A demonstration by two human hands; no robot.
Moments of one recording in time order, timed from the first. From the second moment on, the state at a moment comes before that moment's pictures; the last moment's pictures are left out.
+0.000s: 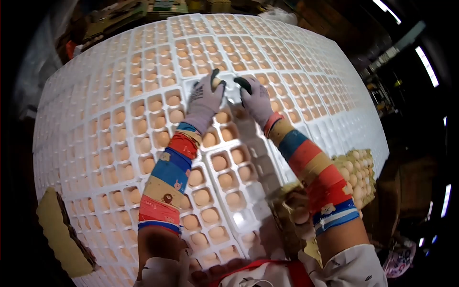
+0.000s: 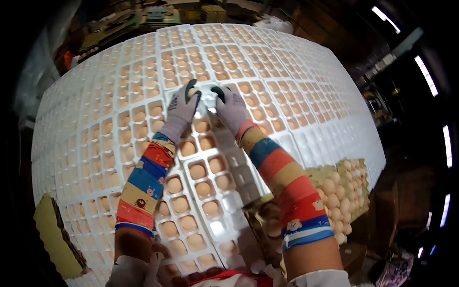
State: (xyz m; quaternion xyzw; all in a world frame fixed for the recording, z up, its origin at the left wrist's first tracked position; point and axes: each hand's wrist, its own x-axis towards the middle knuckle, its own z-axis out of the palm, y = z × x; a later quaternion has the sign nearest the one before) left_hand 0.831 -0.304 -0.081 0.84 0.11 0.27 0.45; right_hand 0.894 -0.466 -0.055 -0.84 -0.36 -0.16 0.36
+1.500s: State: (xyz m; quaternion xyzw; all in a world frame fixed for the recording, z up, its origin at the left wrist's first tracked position) left_hand 0.566 -0.669 0.073 0.98 0.02 -0.02 0.20; right_hand 0.697 -0.907 0.080 -0.64 -0.25 0.29 0.67
